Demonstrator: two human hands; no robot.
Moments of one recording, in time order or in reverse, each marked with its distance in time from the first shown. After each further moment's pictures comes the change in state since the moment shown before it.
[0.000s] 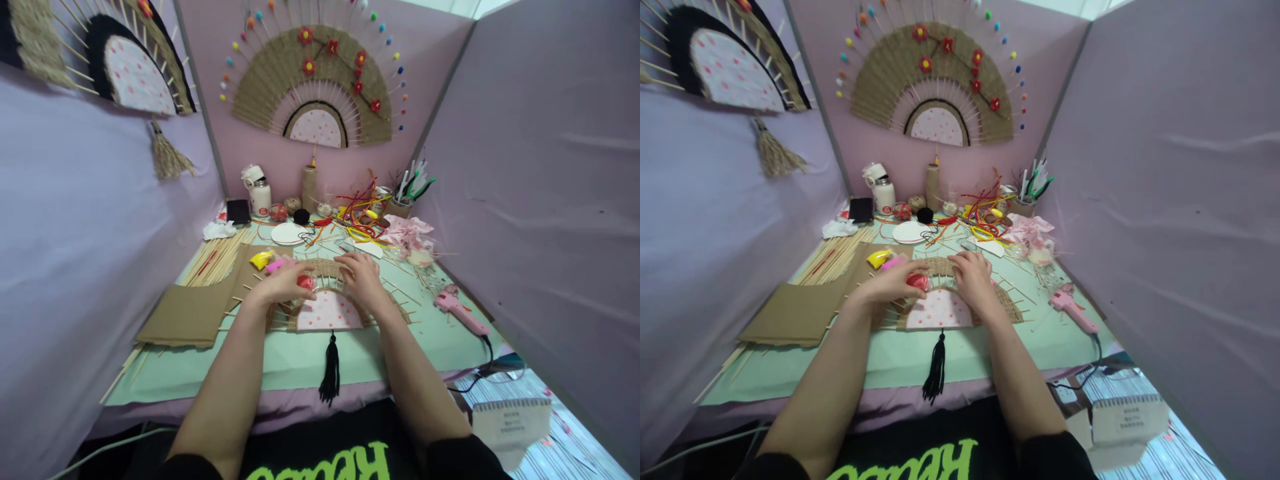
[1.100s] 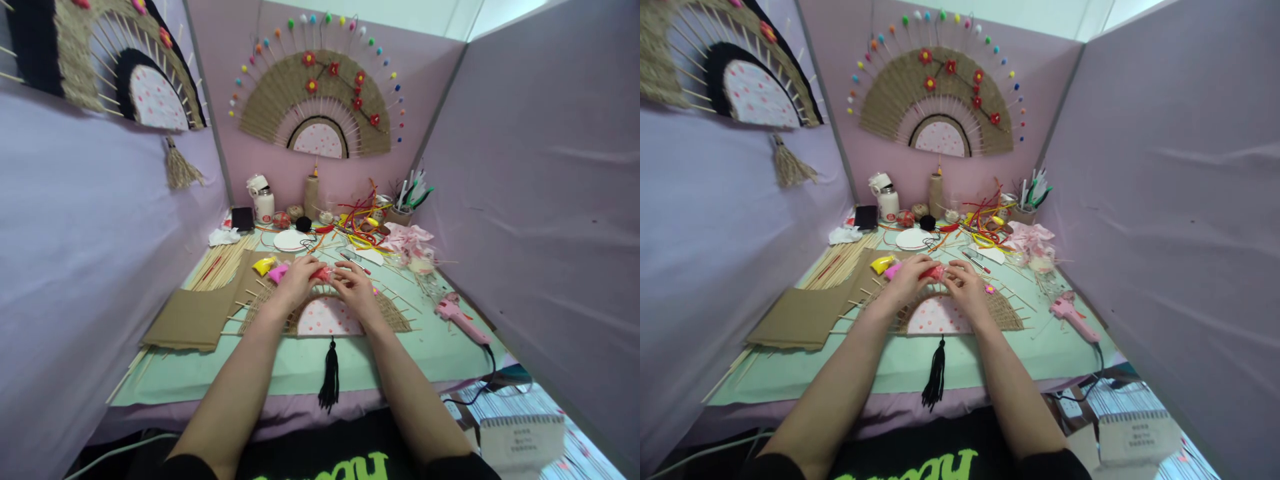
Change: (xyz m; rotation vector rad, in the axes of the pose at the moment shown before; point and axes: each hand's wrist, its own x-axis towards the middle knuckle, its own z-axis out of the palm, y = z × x) left_hand 0.020 0.004 0.023 0.142 0.338 0.346; right_hand -0.010 -0.008 0.019 0.688 0.093 0.061
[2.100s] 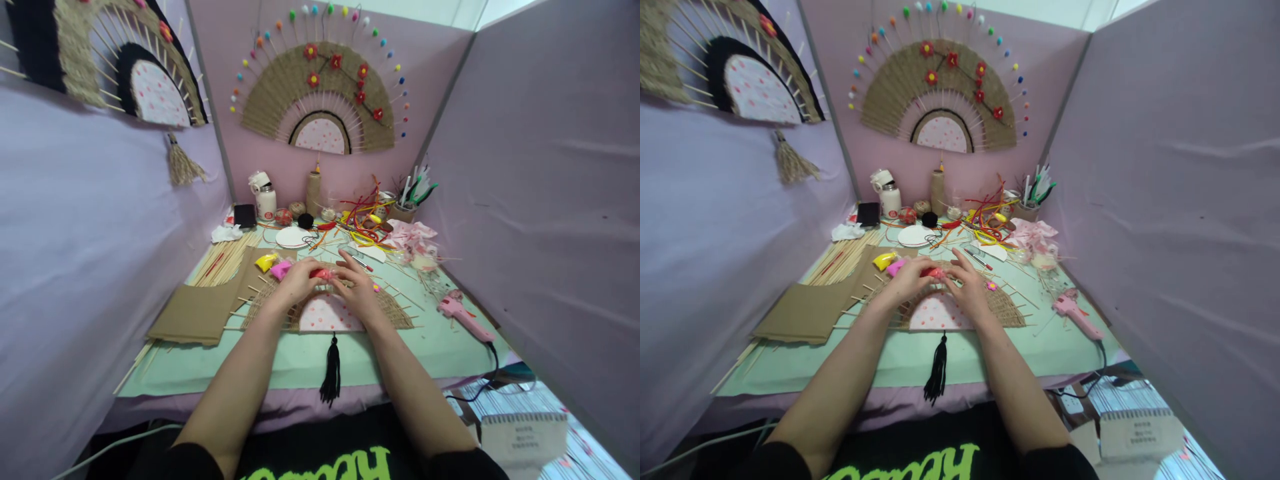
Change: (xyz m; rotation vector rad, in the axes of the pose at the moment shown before) left_hand -0.001 0.000 0.001 -0.171 -0.104 -0.159; right_hand -0.002 -0.006 -0.002 -0.152 -0.037 -0.135
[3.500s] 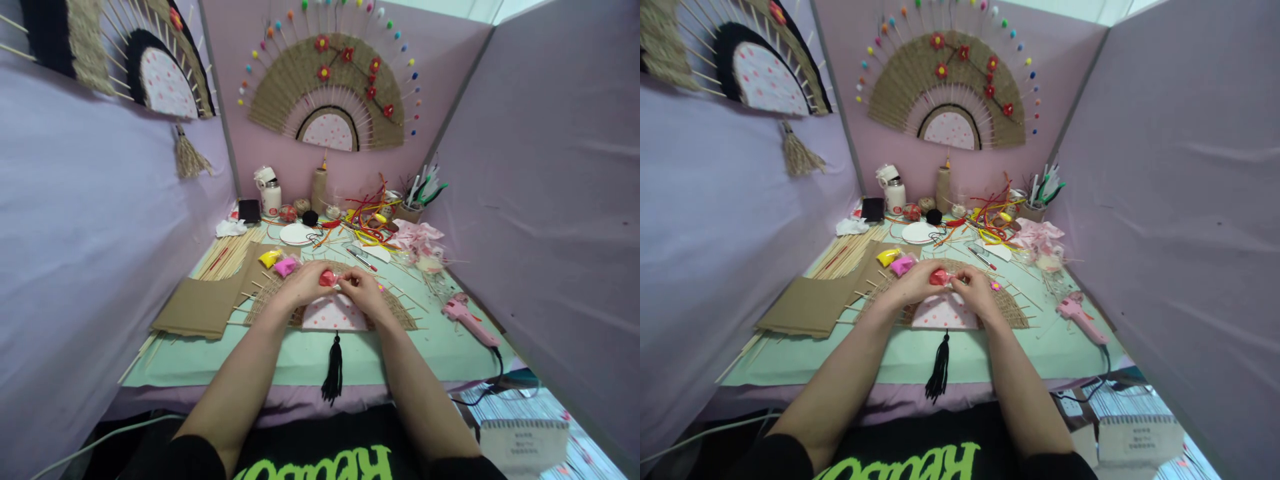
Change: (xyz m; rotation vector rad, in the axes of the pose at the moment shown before) left_hand -0.009 0.010 0.004 0.161 -0.070 0.013; right_hand 0.000 0.009 -0.004 -0.041 -0.118 0.262
